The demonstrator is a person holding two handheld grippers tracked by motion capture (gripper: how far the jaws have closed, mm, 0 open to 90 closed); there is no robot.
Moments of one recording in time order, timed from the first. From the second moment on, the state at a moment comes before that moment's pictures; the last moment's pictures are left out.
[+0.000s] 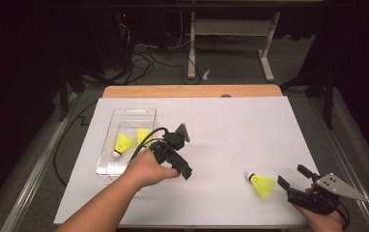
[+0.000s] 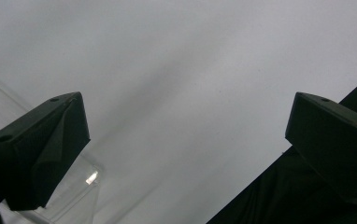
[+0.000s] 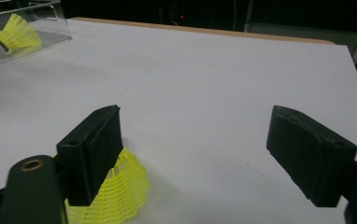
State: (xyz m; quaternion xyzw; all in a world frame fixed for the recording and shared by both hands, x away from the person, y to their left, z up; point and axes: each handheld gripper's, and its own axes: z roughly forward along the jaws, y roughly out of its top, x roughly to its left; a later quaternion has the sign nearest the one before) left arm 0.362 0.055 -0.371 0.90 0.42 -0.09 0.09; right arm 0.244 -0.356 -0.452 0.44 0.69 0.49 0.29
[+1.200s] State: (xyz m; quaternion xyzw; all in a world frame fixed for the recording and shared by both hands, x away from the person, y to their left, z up) left arm 0.363 0.049 -0.377 0.90 0.41 -0.10 0.09; right arm 0.259 -0.329 -0.465 0.40 0.79 0.42 0.21
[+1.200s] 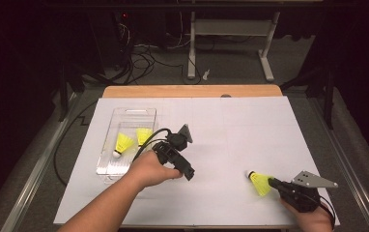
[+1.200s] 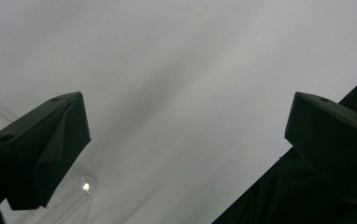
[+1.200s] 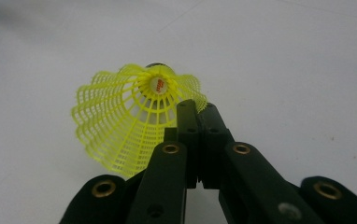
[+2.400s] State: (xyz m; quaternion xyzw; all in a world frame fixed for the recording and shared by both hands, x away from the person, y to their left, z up) left arm 0.354 0.054 -0.373 0.92 0.38 -0.08 0.10; right arm 0.269 -0.290 -0.454 0.34 0.81 0.46 0.16
